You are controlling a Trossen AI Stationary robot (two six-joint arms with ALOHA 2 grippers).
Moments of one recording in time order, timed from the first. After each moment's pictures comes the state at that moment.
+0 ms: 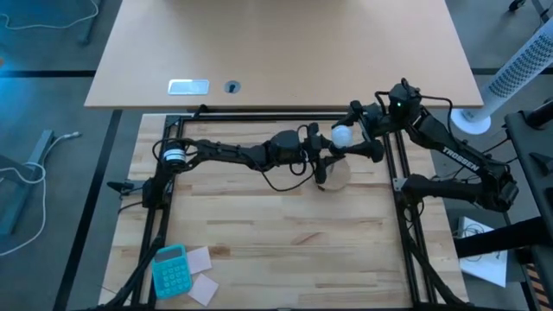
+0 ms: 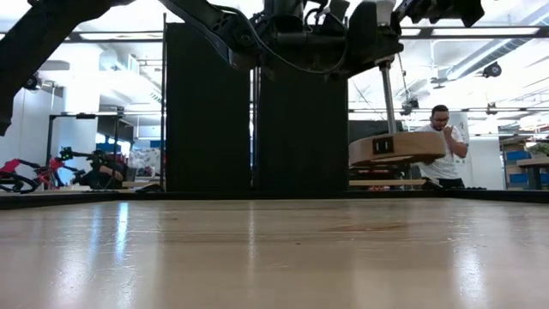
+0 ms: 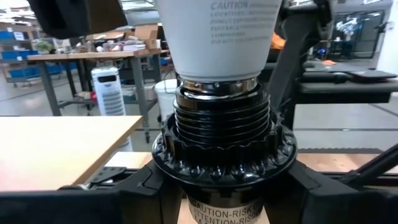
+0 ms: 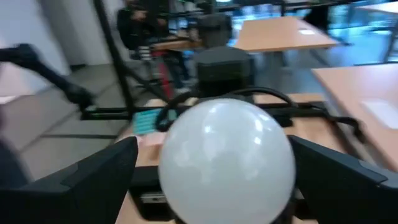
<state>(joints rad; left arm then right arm) 0.16 2.11 1.56 0.64 0.07 0.04 -0.73 0.92 0.91 -0.20 -0.99 -0.08</state>
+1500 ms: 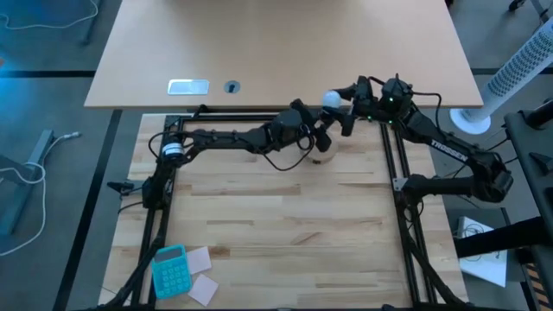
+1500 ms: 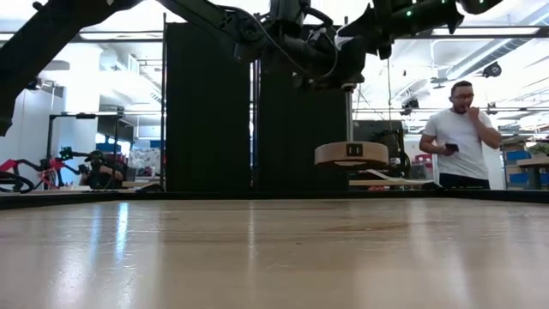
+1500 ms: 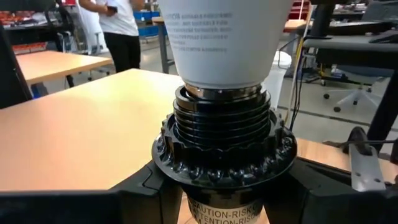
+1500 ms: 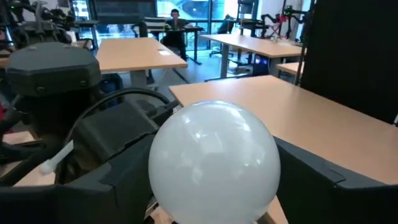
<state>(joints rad) 0.27 2.09 1.69 0.38 -0.29 -0.01 -0.72 1.09 0.91 0.05 -0.36 -0.09</state>
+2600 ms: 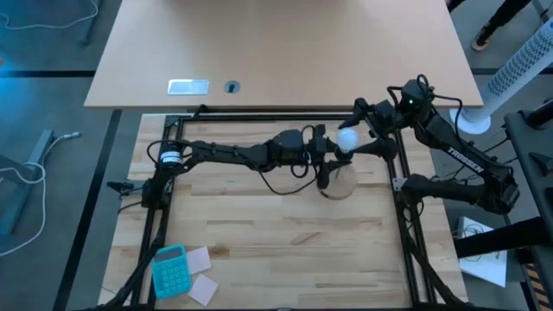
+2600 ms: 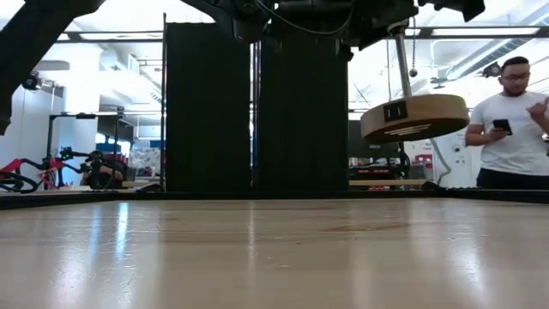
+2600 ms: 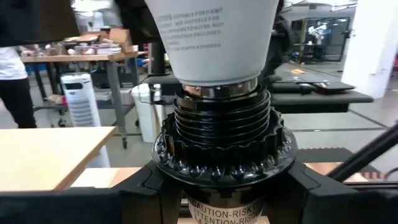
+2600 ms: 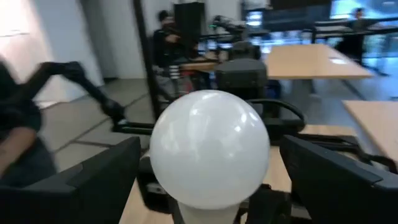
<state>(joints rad) 0.11 2.09 1.67 0.50 0.12 0.02 -0.74 0.89 0.93 -0.11 -1.14 -0.02</state>
